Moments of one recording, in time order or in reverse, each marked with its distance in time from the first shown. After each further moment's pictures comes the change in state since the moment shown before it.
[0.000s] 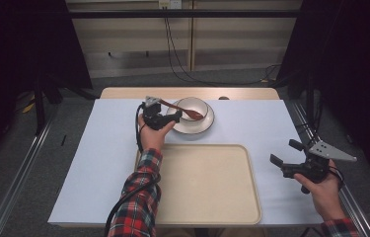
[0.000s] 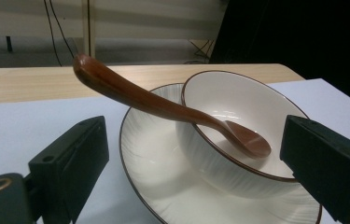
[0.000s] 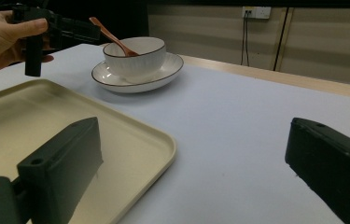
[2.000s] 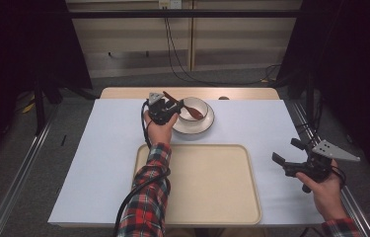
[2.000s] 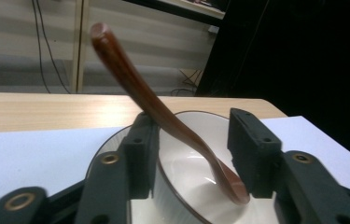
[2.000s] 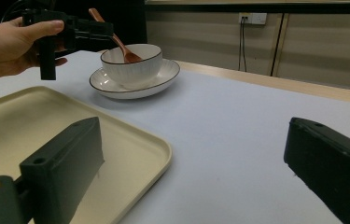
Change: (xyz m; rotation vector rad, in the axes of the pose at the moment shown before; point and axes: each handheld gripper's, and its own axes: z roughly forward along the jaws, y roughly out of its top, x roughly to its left) left arm -0.013 0.006 0.015 -0.125 -0.061 -0.055; right arm -0.004 0.001 -0.002 -0.023 -0.011 -0.002
